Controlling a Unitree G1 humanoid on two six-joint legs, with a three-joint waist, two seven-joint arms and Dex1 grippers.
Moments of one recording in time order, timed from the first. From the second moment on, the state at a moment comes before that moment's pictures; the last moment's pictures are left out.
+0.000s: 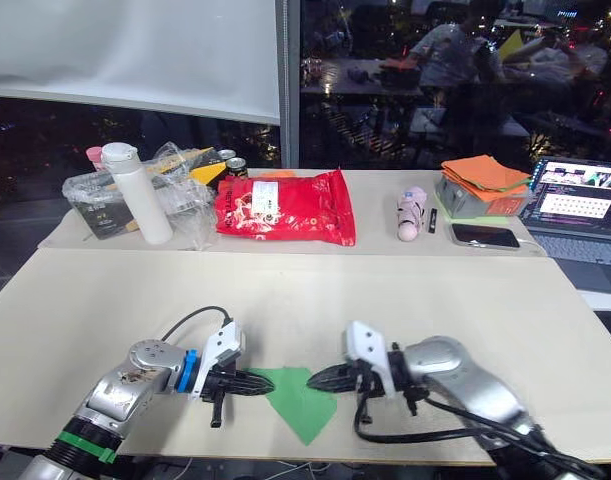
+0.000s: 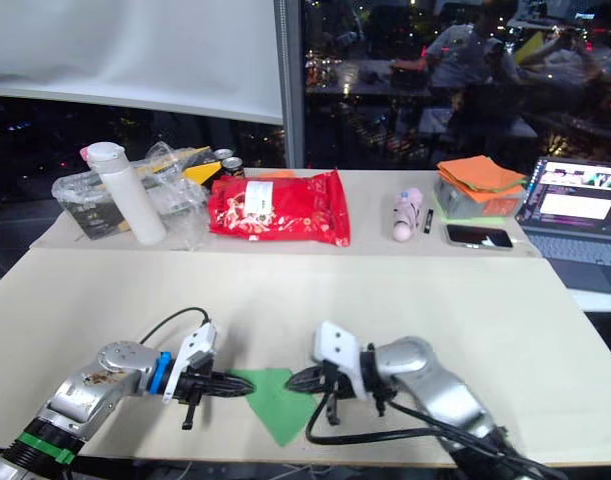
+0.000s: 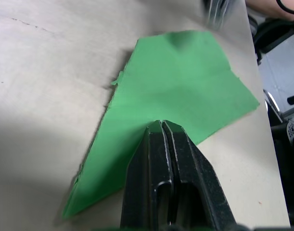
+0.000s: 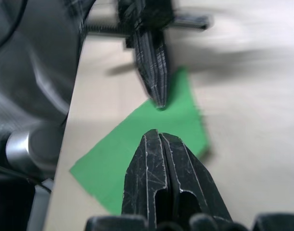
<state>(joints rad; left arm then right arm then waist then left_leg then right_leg) -0.23 0.73 -0.25 -0.02 -0.39 0.44 -1.24 -0.24 -0.57 0.28 -0.46 0.30 0.65 1.03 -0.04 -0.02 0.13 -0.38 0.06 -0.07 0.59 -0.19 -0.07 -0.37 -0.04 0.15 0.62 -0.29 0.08</state>
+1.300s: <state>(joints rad) -0.22 0.67 -0.24 -0.03 -0.39 0.48 -1.26 -0.11 -0.37 0.01 -0.44 0.80 1.31 0.62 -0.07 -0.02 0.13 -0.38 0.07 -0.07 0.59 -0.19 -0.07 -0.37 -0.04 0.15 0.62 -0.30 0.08</state>
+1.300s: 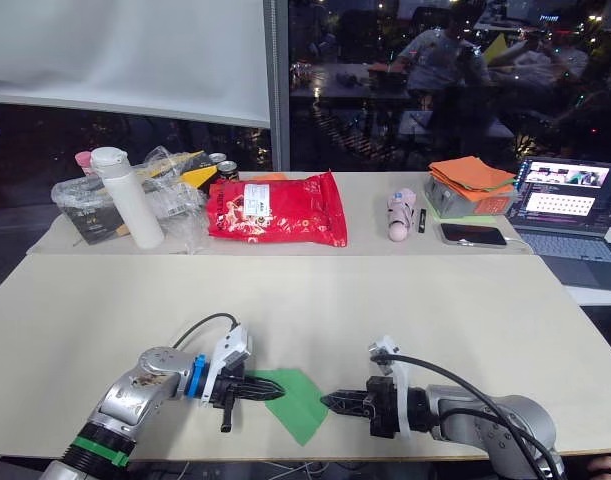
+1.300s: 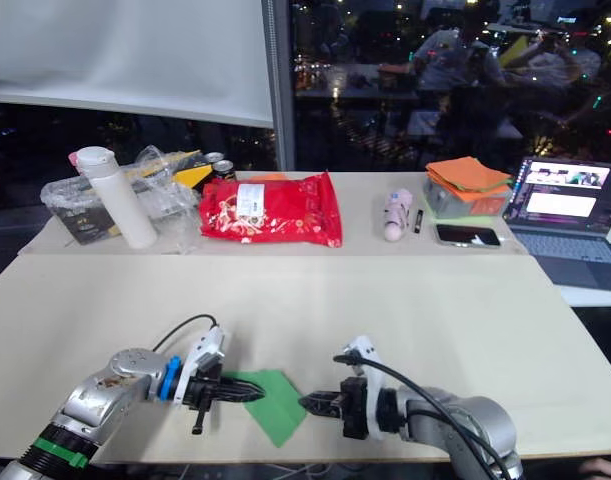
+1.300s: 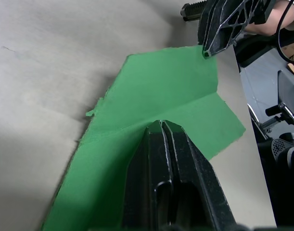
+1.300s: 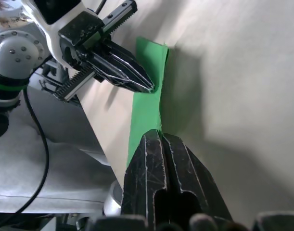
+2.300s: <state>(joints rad) -0.21 0.63 -0.25 -0.05 -0.36 0.44 -1.21 -0.78 -0.49 0.49 0.34 0.35 0.81 1.22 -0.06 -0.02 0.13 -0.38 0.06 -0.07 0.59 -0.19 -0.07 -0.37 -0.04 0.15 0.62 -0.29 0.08</state>
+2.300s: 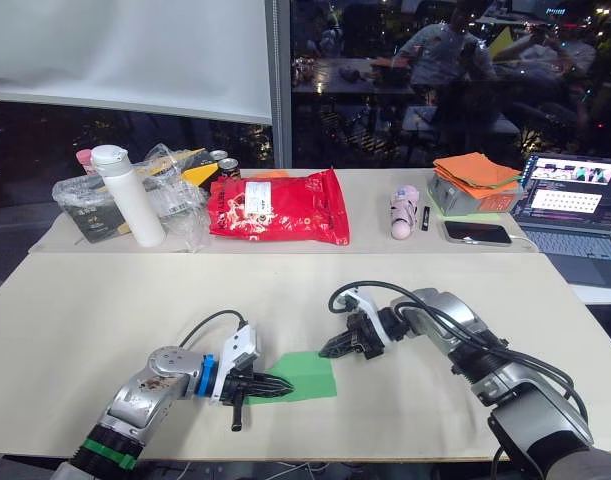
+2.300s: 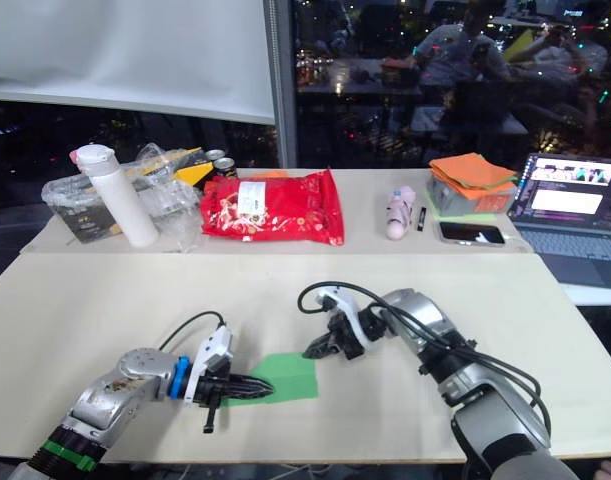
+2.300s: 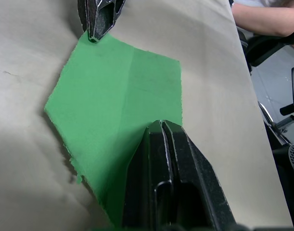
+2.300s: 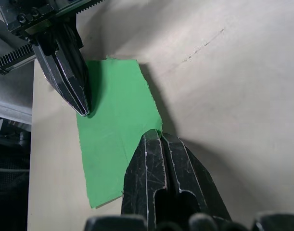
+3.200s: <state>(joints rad) -0.18 0.62 -0.23 -0.11 -0.37 0.49 -1.15 -0.56 -0.44 0.30 0.16 0.42 0.89 1.16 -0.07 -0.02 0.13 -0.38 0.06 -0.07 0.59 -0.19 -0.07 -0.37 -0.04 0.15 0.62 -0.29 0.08</state>
